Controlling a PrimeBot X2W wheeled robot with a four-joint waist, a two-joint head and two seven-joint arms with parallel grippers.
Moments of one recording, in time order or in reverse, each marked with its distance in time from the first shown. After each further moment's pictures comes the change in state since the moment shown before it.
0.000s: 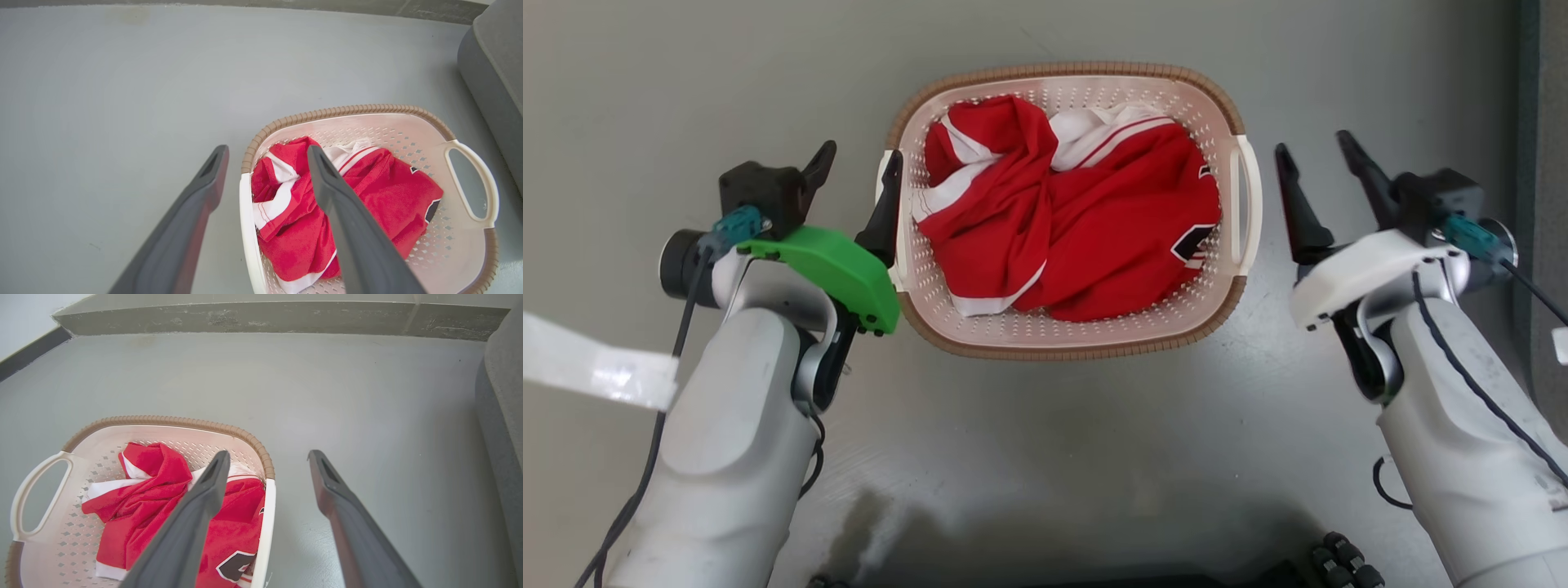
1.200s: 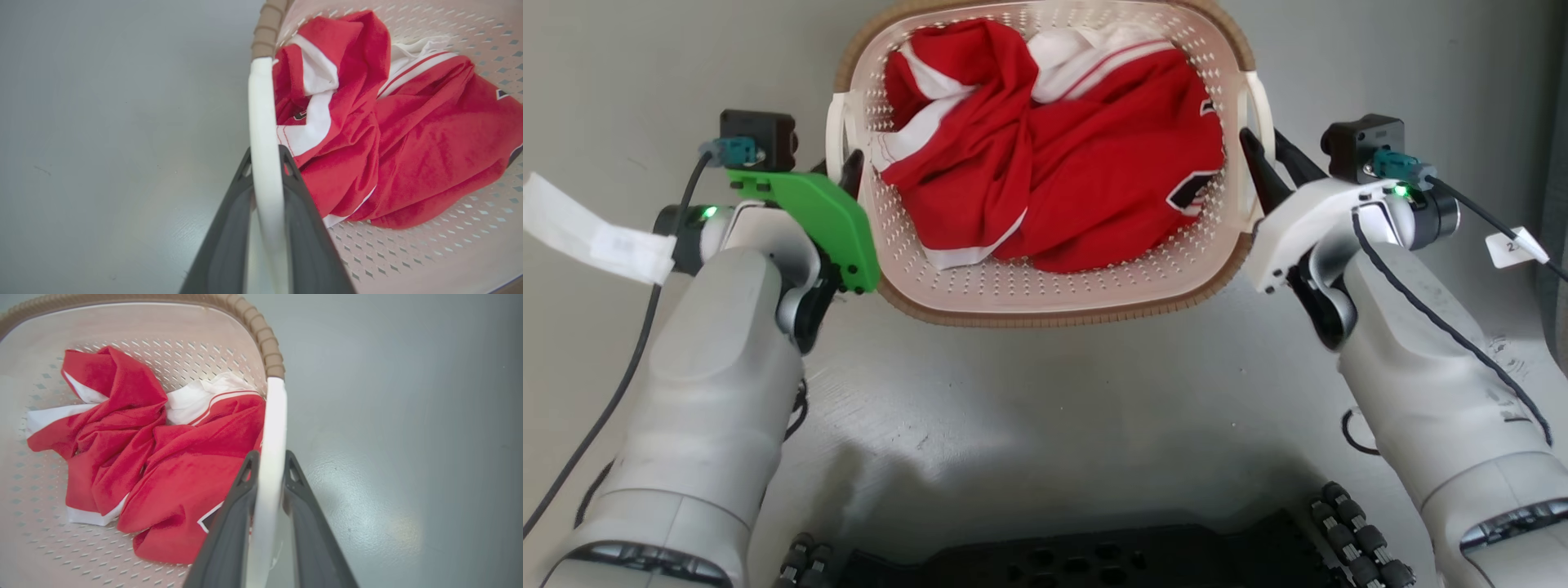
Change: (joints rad) left arm -0.255 -0.036 -0.041 0.456 -0.071 -0.061 0.097; right arm -0.256 0.056 0.092 0.388 0.005 0.045 0.042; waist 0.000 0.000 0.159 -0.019
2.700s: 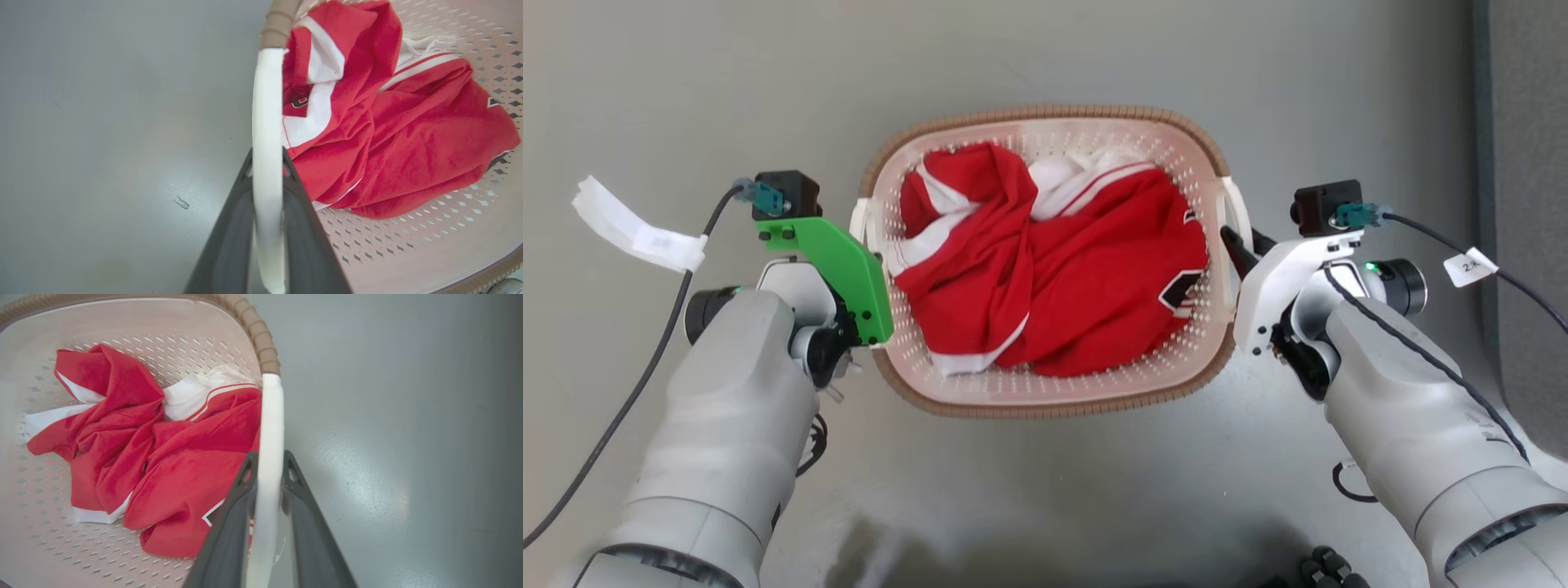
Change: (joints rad) left arm -0.012 -0.030 -0.125 0.179 -0.244 -0.007 0.203; right arm -0.011 0.014 0.177 0.215 0.231 0.019 0.084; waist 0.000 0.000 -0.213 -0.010
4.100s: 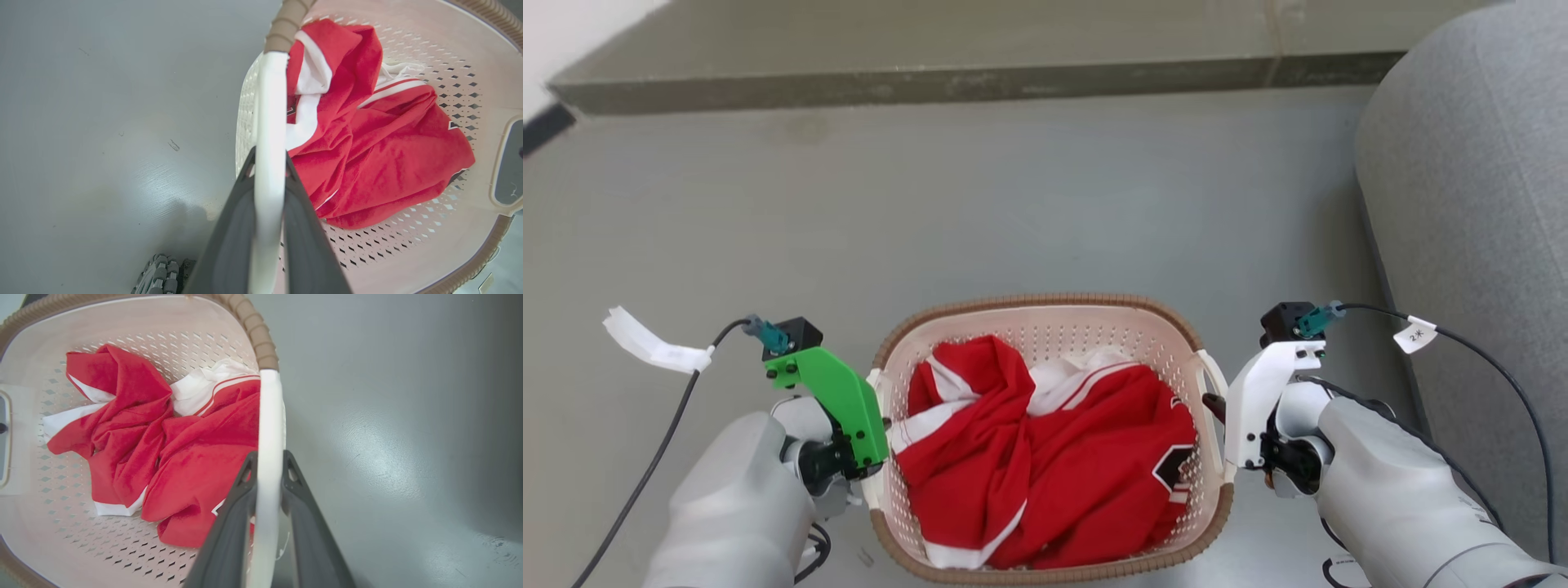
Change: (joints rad) left arm 0.186 0.012 -0.010 0.066 -0.184 0.000 0.199; right arm 0.164 -0.004 0.170 -0.003 0.311 -0.001 0.338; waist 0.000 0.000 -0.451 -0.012
